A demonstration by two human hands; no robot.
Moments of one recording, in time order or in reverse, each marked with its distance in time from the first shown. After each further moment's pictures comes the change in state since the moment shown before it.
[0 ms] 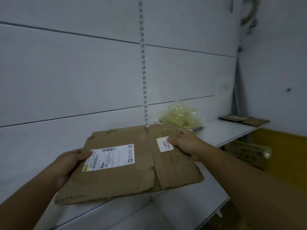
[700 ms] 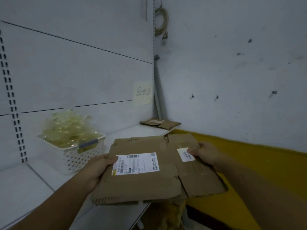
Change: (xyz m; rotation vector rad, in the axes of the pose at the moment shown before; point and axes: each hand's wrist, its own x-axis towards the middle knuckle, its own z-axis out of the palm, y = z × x) left_hand 0.066 -0.067 0.433 -0.018 -0.496 -0.060; right_hand -0.067 0.117 -0.375 -0.232 0.569 0.229
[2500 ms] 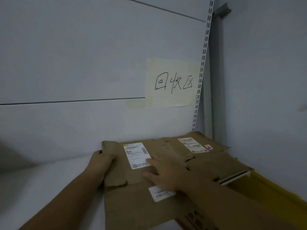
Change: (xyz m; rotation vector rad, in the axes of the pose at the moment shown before) left_hand 0.435 0.023 0.087 0.154 0.845 0.099; right_hand 0.499 0.001 0.163 -0.789 -0.703 -0.912
